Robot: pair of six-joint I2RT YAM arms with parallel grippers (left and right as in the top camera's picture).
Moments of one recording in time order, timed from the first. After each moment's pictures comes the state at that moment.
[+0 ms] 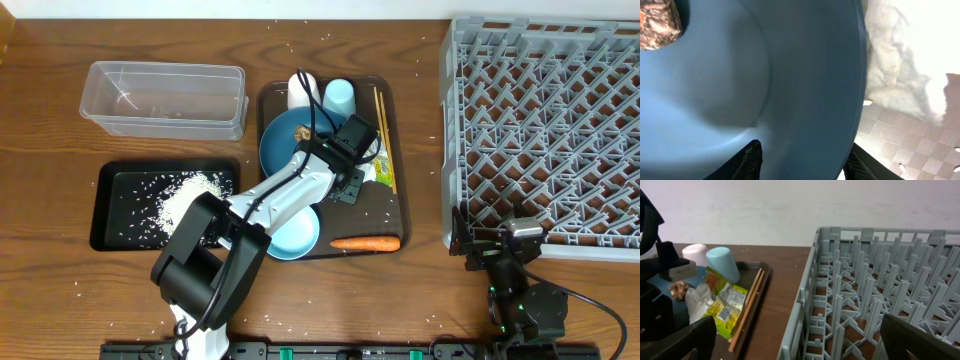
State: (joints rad) left arm -0.65 1.93 1.28 -0.66 -0.06 -0.29; right arm 0.08 0.01 0.01 -0.07 -0.07 0.05
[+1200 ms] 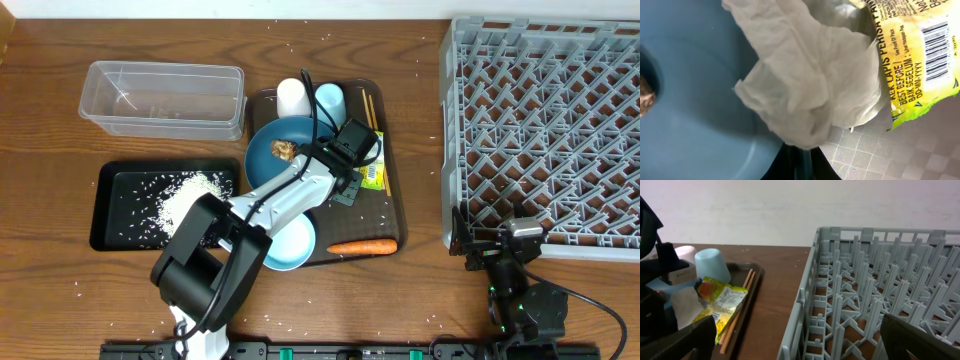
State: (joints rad) left arm -0.65 1.93 1.26 -0.63 -0.11 -0.25; right arm 0.08 0.01 0.01 -0.07 -0.07 0.05
